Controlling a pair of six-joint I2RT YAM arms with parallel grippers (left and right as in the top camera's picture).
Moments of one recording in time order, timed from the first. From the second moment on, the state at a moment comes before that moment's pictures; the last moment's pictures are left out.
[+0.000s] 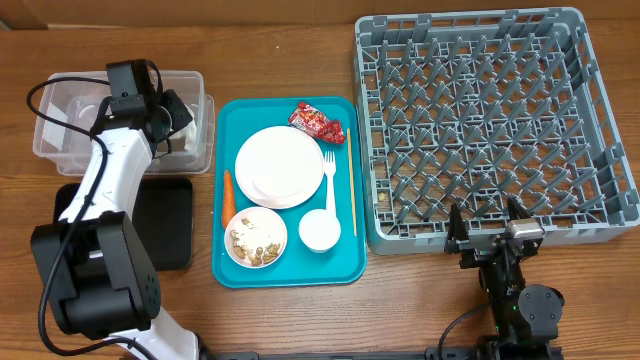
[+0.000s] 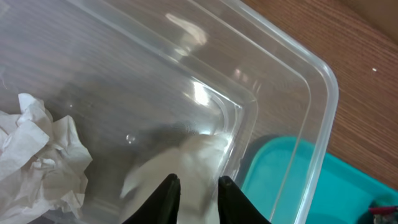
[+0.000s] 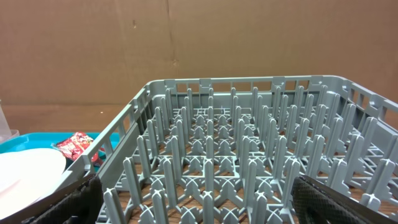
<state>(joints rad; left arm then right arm) 0.15 1.83 1.32 -0.40 0.03 -0.42 0.03 0.01 0.02 -0.03 -0.08 0.05</state>
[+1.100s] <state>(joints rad) 0.03 1.58 1.60 -0.66 0.41 -0.41 0.03 0.01 0.02 -0.03 -0.08 0.05</state>
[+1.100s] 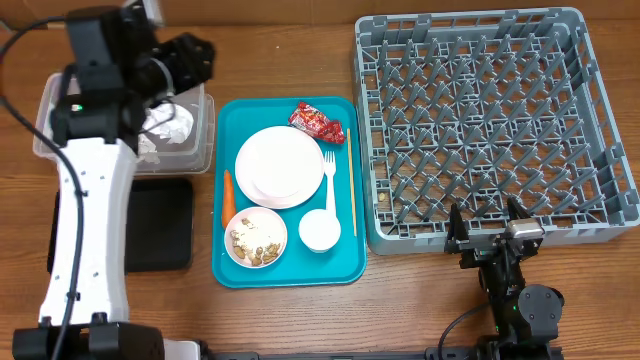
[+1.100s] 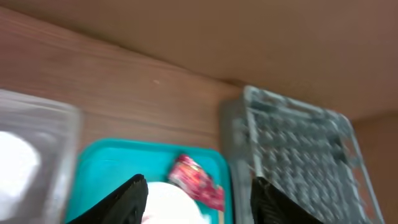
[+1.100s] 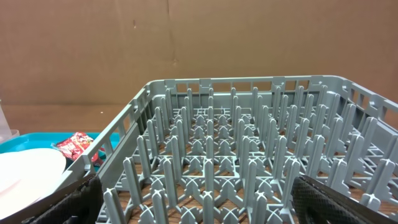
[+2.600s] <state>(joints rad) -0.41 2.02 1.60 -0.57 0.14 -0.24 0.03 0.01 0.02 -0.03 -0.08 0.05</state>
